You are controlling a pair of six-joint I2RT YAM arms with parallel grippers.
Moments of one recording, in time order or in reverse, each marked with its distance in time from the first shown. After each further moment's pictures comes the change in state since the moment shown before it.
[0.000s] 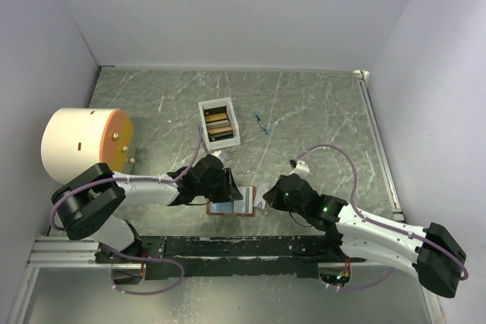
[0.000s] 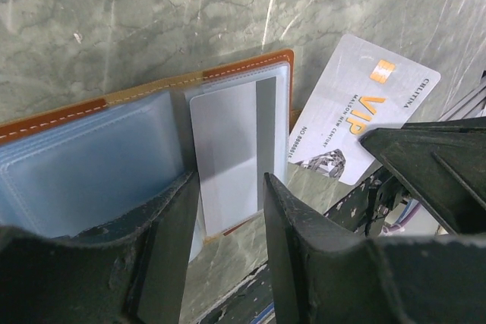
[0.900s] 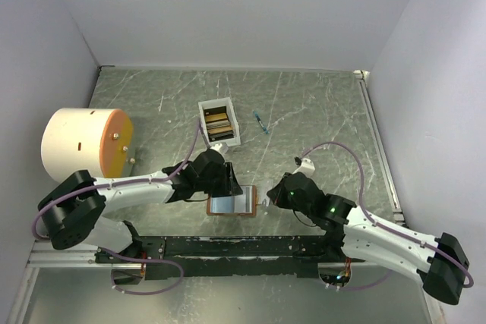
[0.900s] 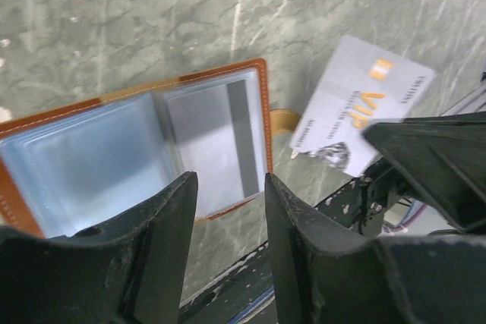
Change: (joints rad) left arm -0.020 -0.100 0.092 -0.173 -0.072 0.057; right arm 0.000 -0.097 0.044 -0.129 0.034 -0.019
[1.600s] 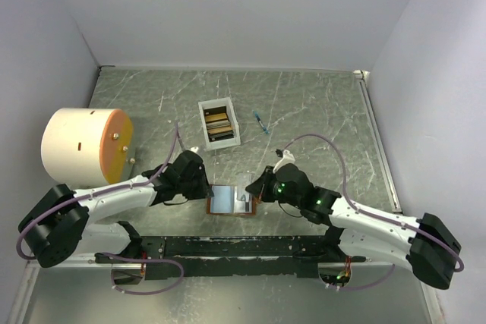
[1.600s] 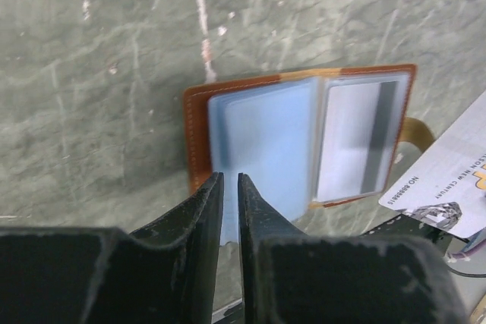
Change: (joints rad) left arm 0.158 -0.159 -0.131 -0.159 -0.028 0.085; right arm 0.000 0.173 0.055 0.292 -0.193 -0.048
